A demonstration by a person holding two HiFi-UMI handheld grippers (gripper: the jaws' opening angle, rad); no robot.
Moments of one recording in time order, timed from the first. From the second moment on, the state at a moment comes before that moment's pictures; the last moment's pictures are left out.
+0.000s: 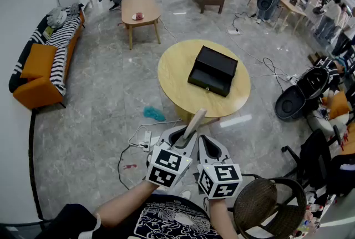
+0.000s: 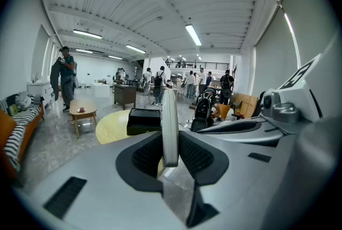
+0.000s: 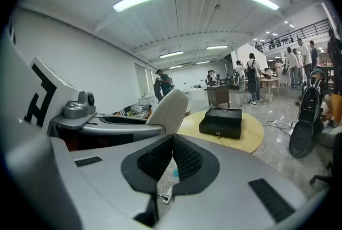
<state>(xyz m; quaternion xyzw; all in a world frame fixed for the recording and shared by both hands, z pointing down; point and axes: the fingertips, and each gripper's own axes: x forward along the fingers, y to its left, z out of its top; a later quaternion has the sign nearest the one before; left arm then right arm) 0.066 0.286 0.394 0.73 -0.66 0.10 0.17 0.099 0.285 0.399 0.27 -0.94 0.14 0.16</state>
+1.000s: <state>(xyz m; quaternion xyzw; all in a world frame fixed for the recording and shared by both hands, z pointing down) -0.001 0.301 0.407 0.75 -0.62 0.09 0.19 0.037 0.300 0.412 0.32 -0.92 0.15 0.17</state>
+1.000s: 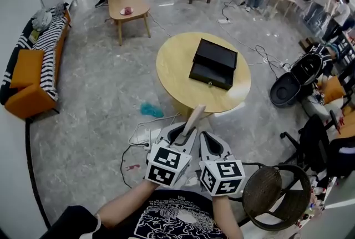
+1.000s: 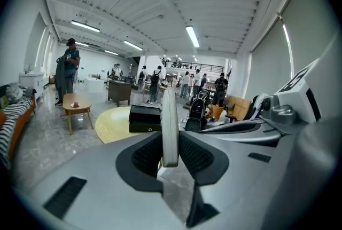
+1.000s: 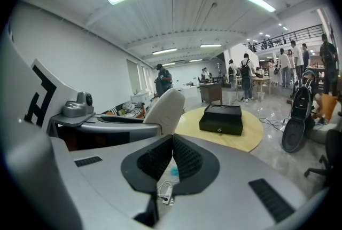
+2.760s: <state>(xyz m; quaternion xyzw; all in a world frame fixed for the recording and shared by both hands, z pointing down) 0.043 0.075 0.424 0.72 -0.65 0.14 0.20 0.078 0.067 0.423 0.27 -0.93 0.19 0.16</state>
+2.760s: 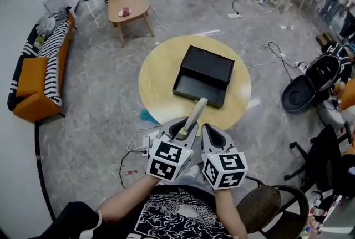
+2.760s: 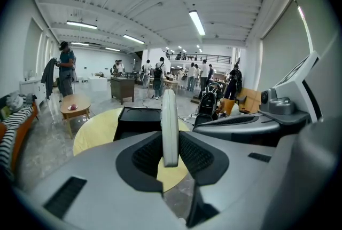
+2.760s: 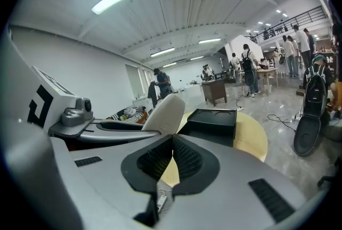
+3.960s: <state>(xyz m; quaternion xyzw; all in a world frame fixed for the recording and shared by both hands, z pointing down) 0.057 0.011 0.421 0.71 -0.66 0.15 0.20 0.092 0.001 0.419 0.25 -0.94 0.19 0.15</state>
